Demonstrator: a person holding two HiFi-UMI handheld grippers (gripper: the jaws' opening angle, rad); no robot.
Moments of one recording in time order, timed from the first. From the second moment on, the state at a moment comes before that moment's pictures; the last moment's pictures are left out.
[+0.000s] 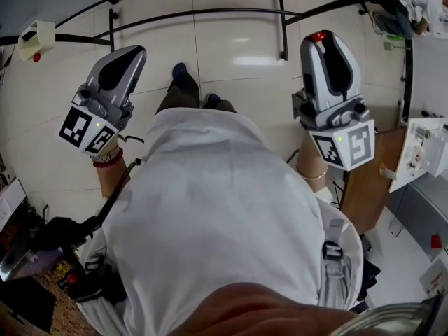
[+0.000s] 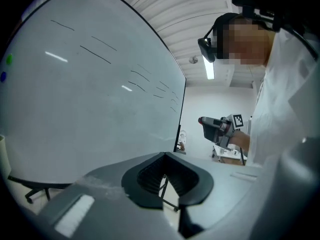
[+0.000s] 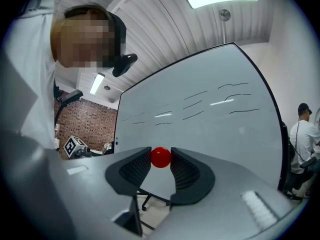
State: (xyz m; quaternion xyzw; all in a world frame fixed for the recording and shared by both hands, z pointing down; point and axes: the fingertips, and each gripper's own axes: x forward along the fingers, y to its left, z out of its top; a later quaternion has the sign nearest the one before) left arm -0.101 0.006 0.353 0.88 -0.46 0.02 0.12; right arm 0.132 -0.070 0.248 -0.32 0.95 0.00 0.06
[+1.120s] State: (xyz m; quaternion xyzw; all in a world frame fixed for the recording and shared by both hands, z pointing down) left arm -0.203 -0.126 0.313 0.92 -0.37 -0.01 0.09; right arm 0.007 -0.235 0.207 -0.45 0.89 0.06 0.05
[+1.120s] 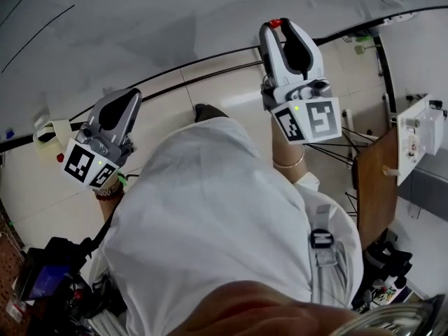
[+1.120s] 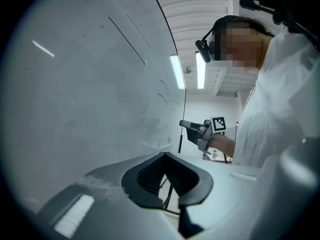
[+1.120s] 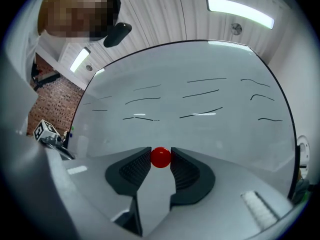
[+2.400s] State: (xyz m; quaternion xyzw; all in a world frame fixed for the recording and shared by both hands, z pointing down) left arm -0.183 -0.162 0.304 0.92 -0.38 -0.04 0.09; right arm 0.040 -0.294 0.169 -0.52 0.84 0.16 0.07
